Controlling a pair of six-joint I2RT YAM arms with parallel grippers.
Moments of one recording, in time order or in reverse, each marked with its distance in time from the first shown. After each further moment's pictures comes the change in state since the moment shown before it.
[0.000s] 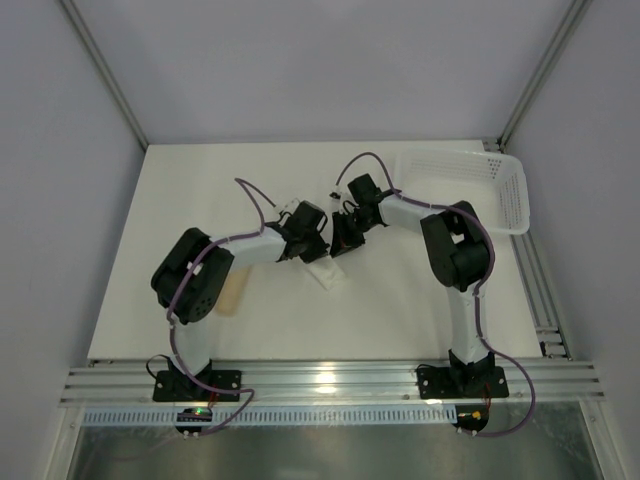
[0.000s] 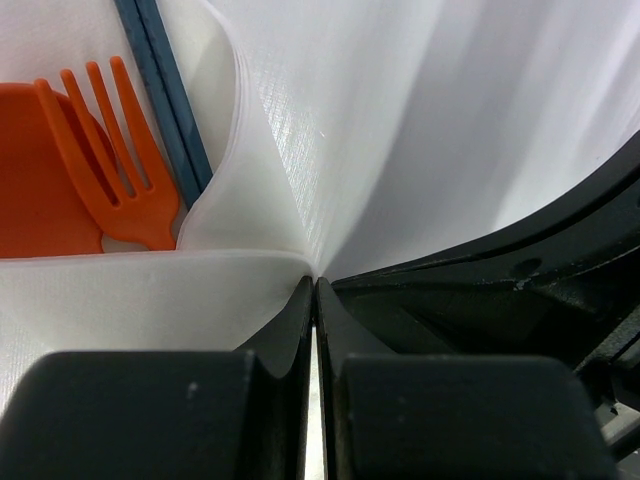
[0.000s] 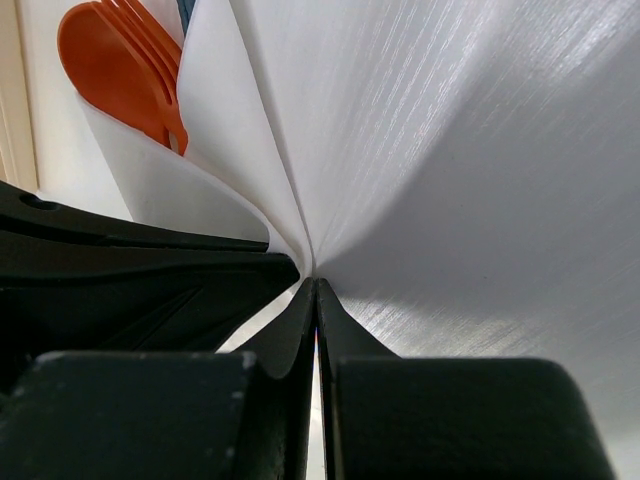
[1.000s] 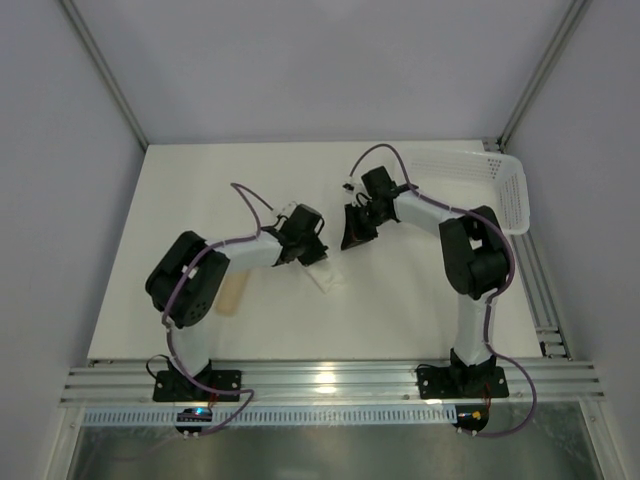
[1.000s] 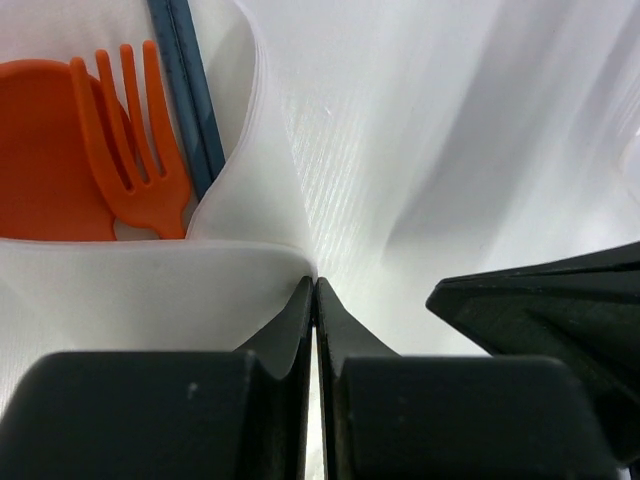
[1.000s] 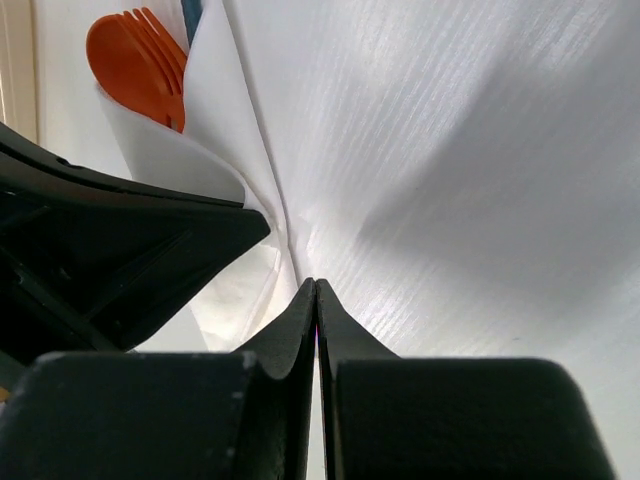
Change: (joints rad) left arm 0.000 -0.031 -0.052 0.047 0.016 -0.022; right arm -0.053 -0.122 -0.047 -0.041 0.063 -0.018
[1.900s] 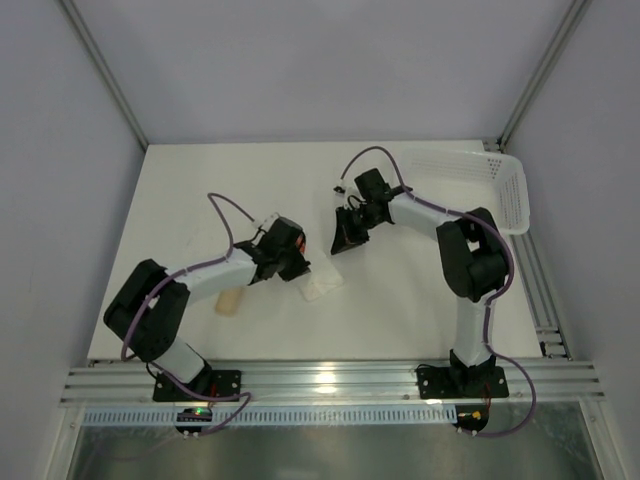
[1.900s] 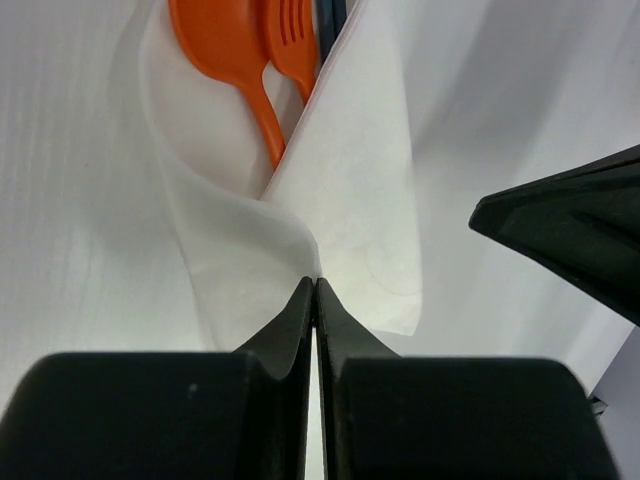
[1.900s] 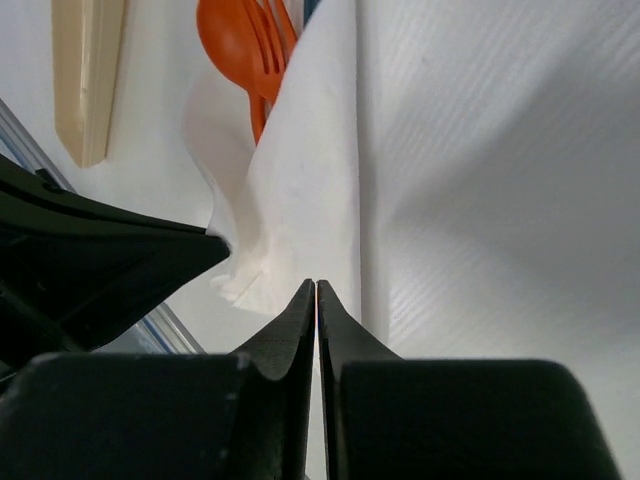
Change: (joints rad) left arm 0.000 -0.286 -0.216 -0.089 -0.003 0.034; right arm 0.039 -0.013 -0.012 0.011 -0.112 0.024
